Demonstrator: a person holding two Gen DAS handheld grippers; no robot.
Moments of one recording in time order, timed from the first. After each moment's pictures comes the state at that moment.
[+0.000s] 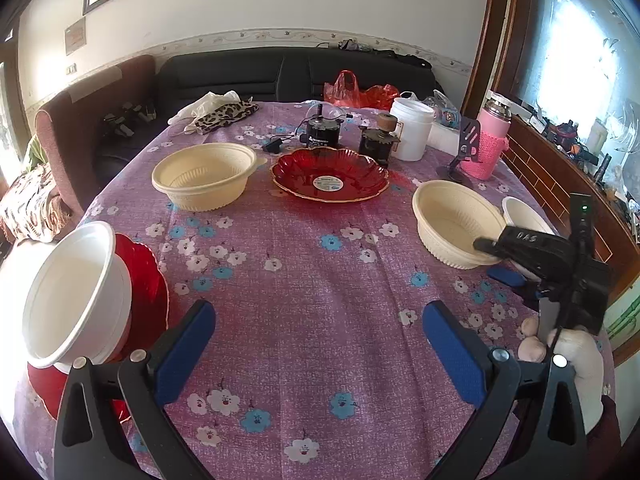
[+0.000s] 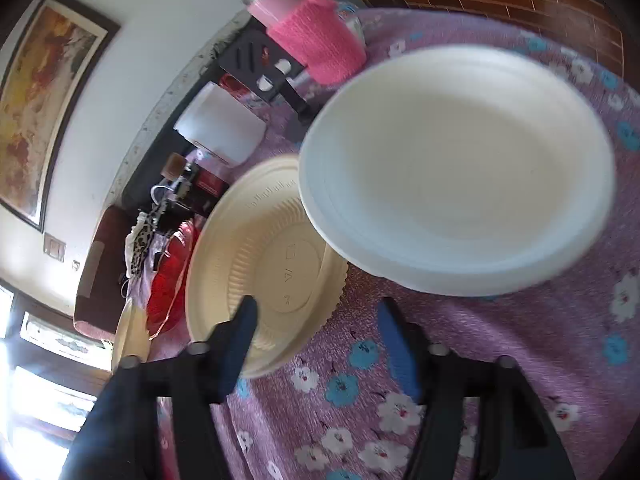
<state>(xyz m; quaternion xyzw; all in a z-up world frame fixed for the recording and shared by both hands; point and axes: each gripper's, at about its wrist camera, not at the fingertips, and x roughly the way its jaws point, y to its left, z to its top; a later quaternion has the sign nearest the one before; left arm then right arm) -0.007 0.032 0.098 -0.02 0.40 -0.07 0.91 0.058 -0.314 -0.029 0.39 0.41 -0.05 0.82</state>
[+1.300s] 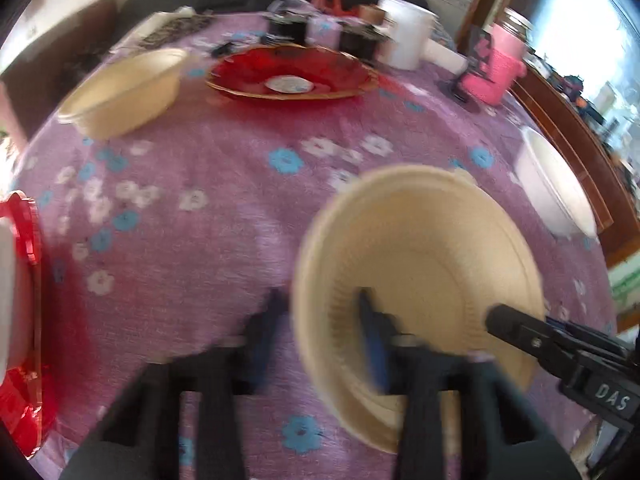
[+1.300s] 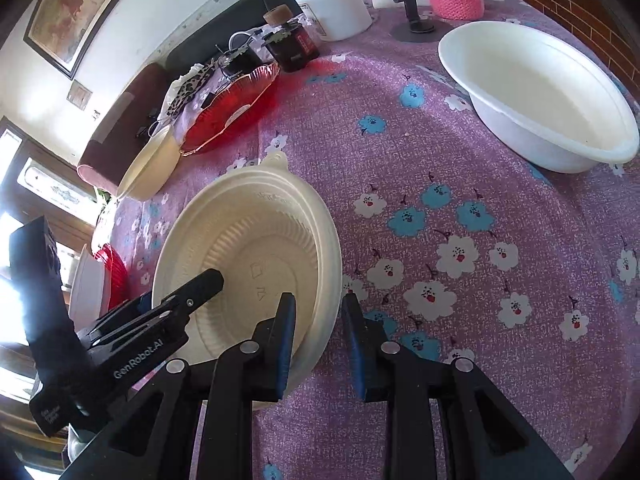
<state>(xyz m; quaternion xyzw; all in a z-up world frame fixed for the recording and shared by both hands) 0.048 -0.010 0.018 -0.02 0.53 -0.13 0.84 -0.001 -0.245 -0.015 0.21 0.53 0.10 0.82</state>
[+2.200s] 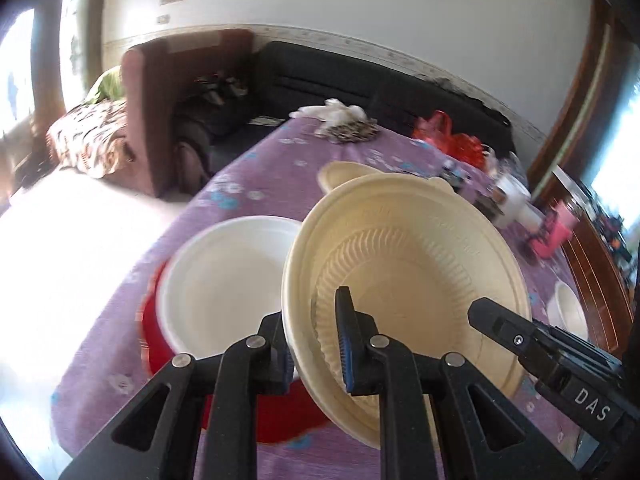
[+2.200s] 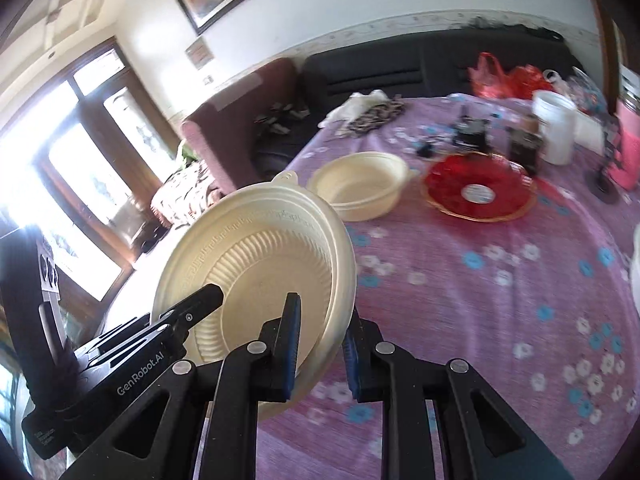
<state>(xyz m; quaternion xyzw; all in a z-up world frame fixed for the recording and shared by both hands) -0.025 0.207 0.127 -0.14 0.39 0.05 0.91 0.003 -0.029 0.102 0.10 0.42 0.26 0.87</state>
